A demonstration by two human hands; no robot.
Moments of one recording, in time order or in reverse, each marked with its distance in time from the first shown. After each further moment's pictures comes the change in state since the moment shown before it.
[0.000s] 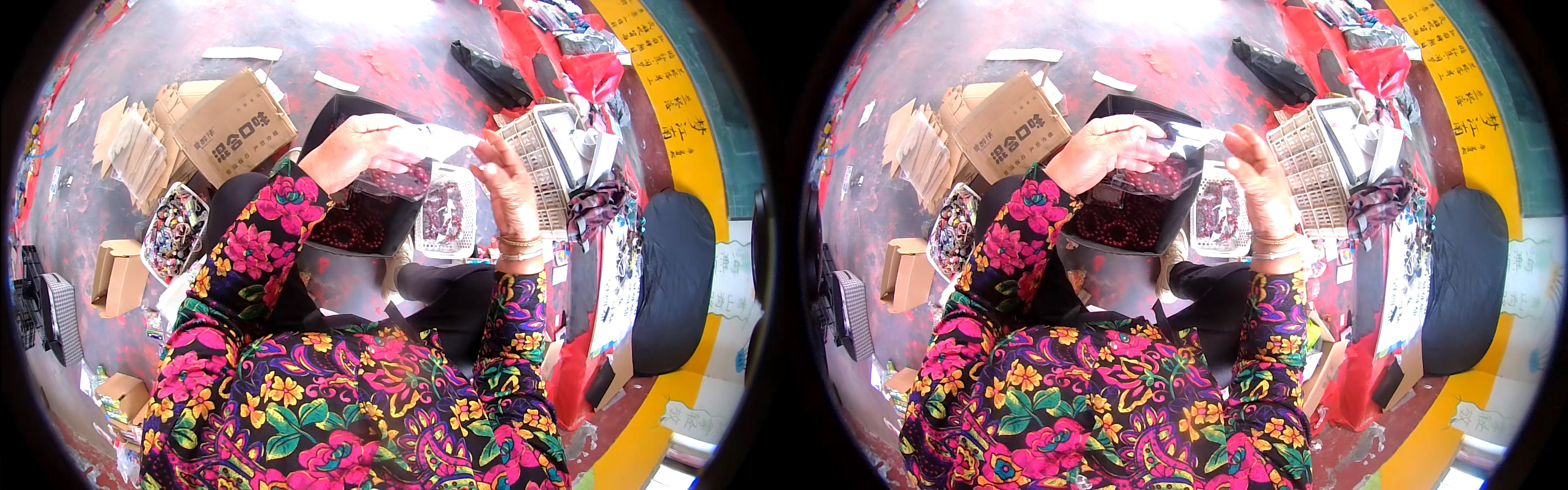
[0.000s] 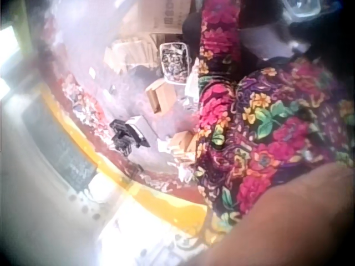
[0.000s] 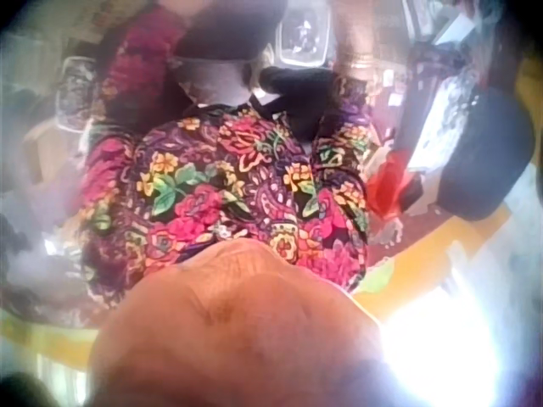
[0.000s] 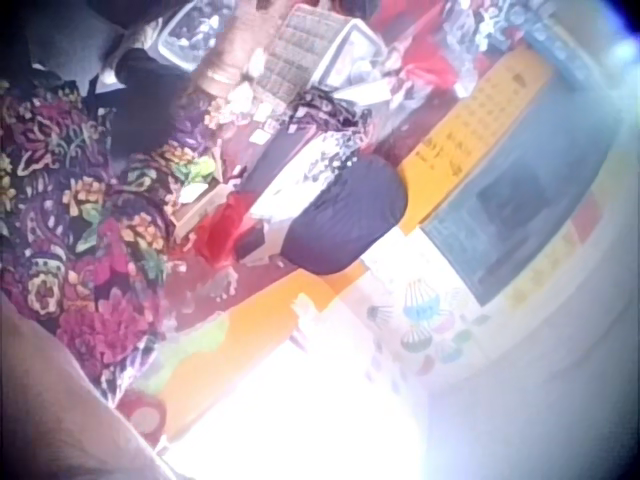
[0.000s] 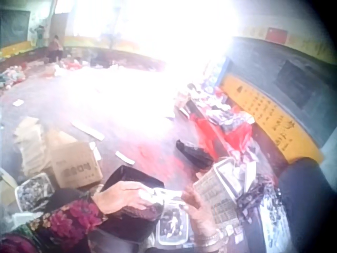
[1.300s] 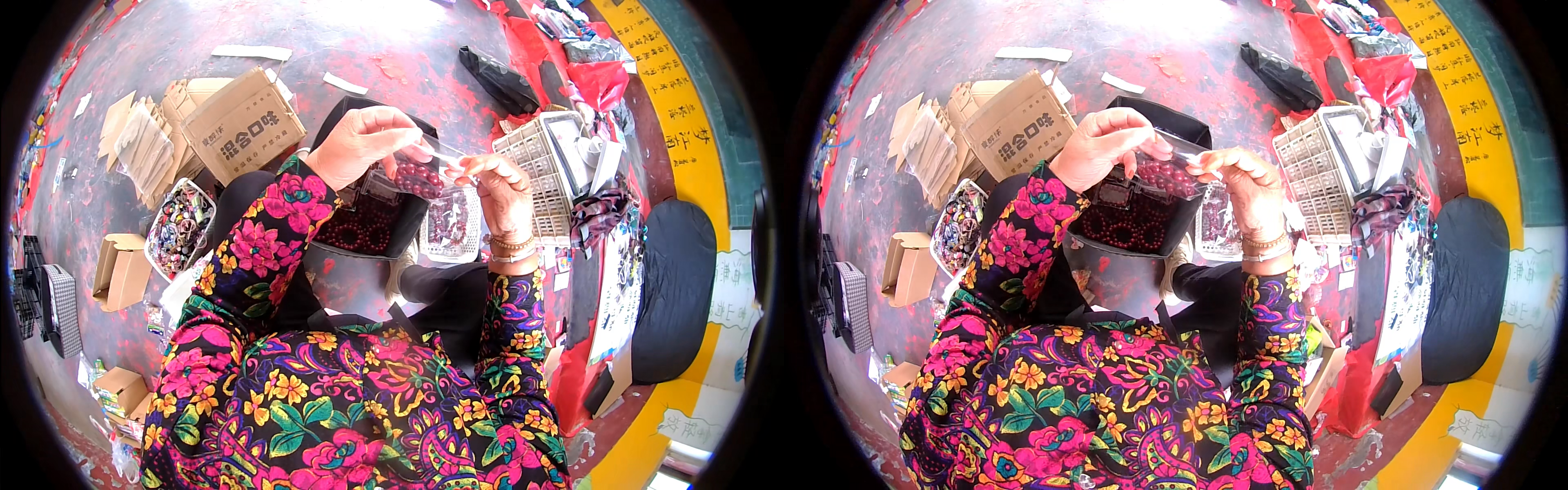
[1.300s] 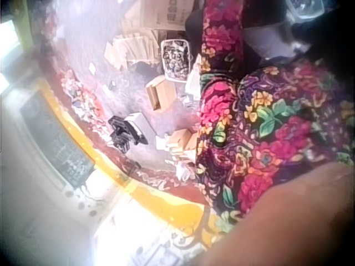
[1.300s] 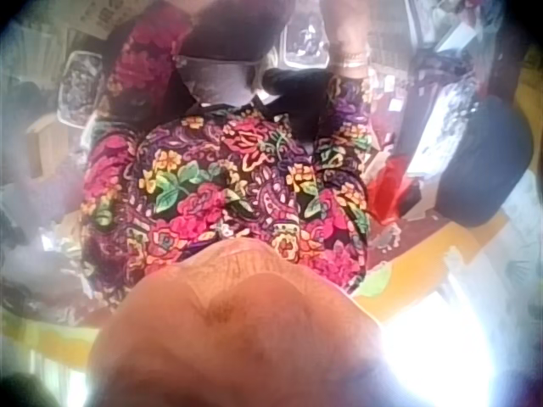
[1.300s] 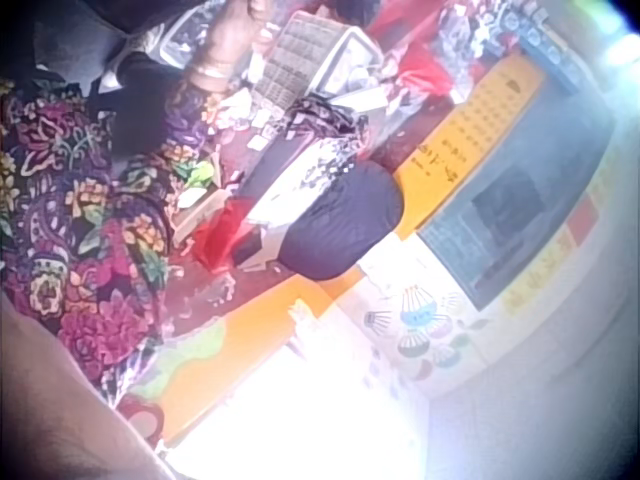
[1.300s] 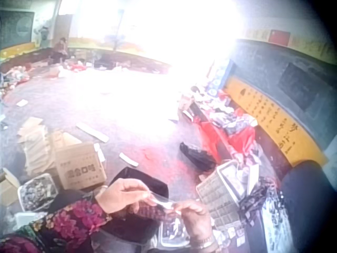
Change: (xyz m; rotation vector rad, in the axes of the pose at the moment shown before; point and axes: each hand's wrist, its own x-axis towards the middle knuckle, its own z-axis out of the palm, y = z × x) left_hand -0.007 0.007 -0.007 0.060 -0.035 0.251; right_hand 0.002 -0.002 0.035 0.105 -0.225 -0.194
